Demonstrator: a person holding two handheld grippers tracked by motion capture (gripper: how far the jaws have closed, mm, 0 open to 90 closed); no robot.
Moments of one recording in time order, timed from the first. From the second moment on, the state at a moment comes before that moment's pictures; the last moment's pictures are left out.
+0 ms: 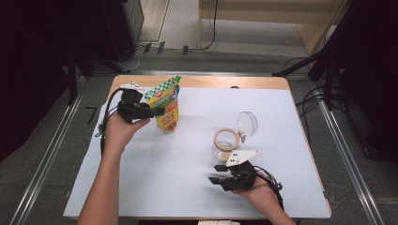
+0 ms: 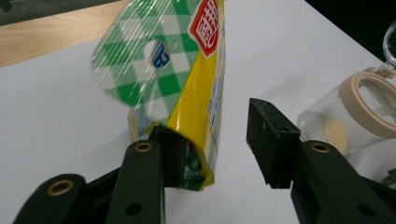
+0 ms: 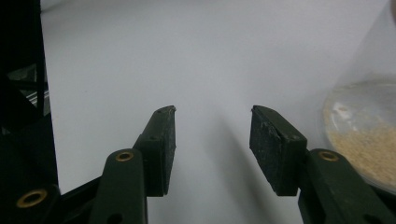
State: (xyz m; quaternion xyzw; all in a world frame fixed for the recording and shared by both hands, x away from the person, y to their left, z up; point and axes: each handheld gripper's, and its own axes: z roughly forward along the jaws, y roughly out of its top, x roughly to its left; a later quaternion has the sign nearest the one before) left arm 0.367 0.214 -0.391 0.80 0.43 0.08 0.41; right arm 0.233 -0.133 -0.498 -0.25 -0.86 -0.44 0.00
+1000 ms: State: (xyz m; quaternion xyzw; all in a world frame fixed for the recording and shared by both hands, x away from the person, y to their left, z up) left arm 0.370 0.206 -0.395 0.81 0.44 0.06 0.39; right arm 0.229 -0.116 -0.501 -0.24 -0.86 -0.46 0.00
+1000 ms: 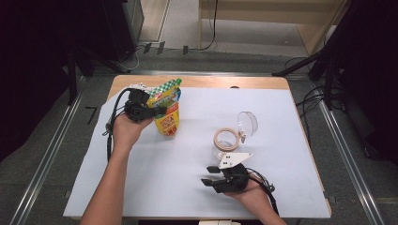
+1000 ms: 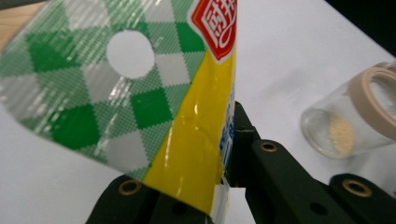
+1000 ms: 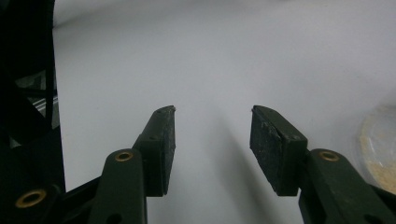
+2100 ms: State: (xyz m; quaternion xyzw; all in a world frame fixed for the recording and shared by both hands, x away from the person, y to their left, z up) left arm 0.295 0.170 -0.343 0.85 0.33 0.01 0.41; right arm 0.245 -0.111 -0.505 -0.29 -0.83 -0.47 -0.02
